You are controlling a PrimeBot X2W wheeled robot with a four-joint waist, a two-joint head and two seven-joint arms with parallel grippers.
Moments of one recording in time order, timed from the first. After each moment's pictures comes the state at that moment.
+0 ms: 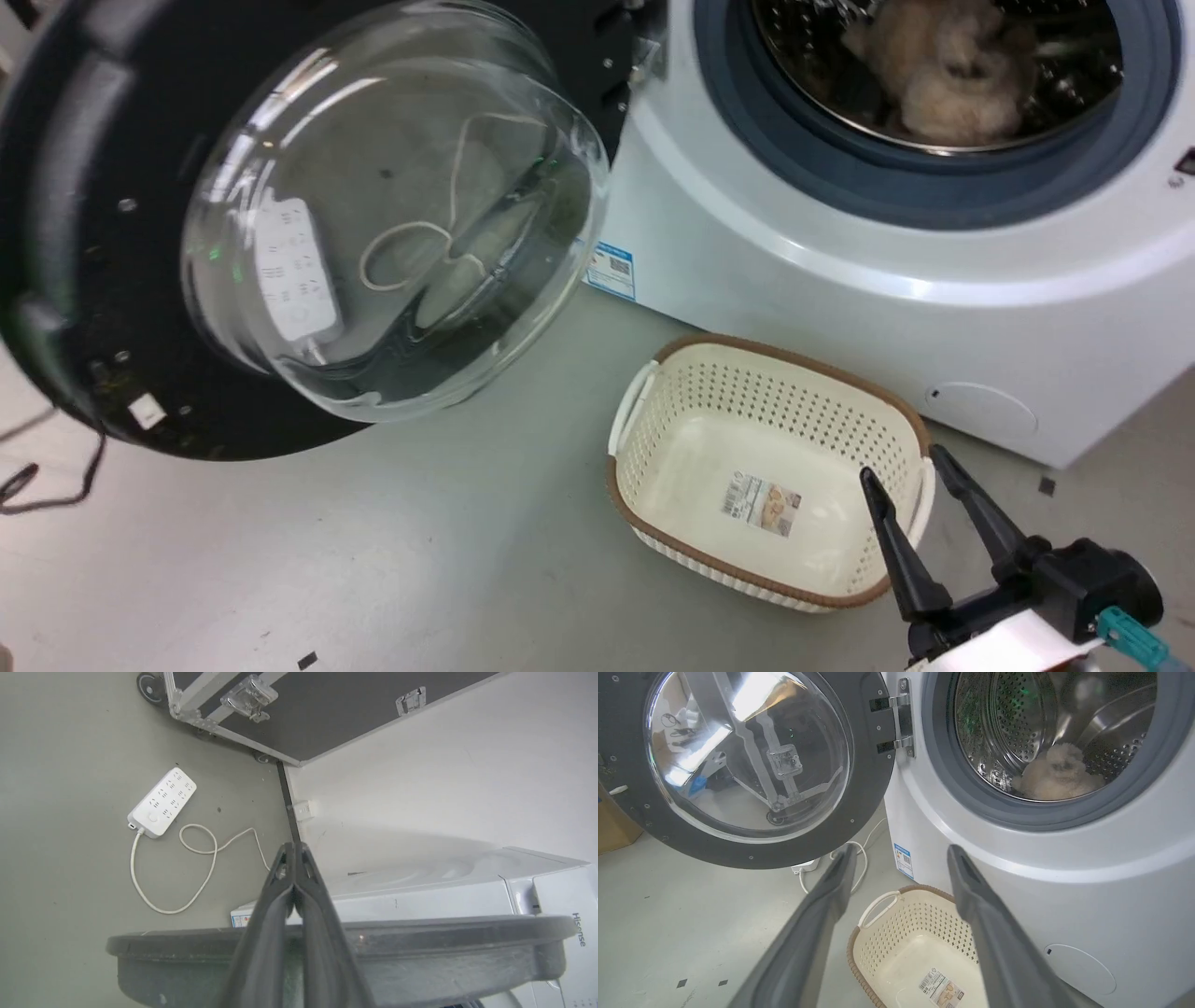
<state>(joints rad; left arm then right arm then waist) -0.66 0.36 0.59 0.44 -1.01 0.16 0.50 -0.01 -0.22 0.20 0.05 0.24 0.13 -0.26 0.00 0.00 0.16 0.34</state>
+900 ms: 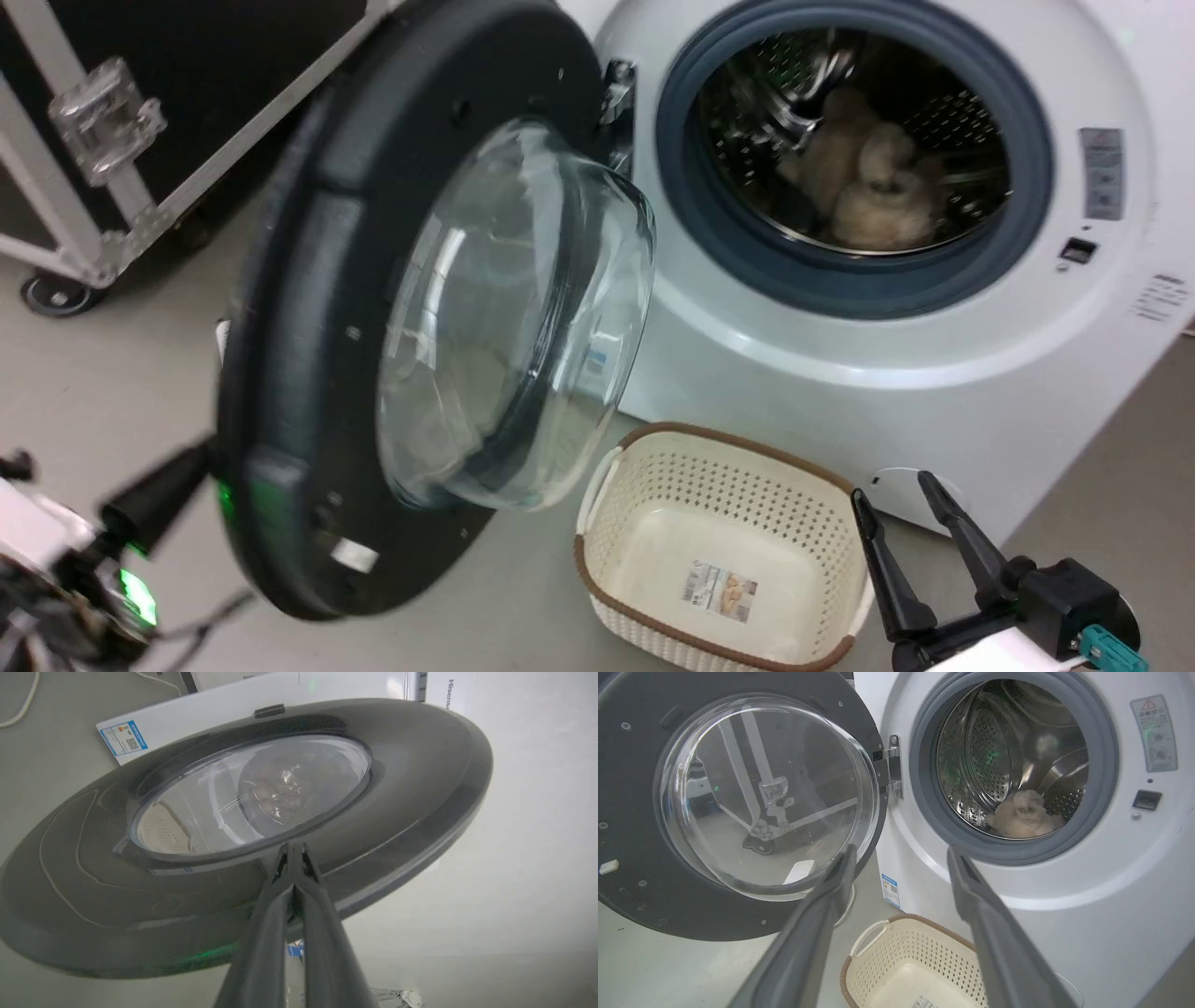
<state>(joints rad) -0.30 0.17 0.56 0.12 -1.33 0.09 1.07 0.02 -0.15 0.17 0.09 0.23 0.13 -0.26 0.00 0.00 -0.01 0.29</state>
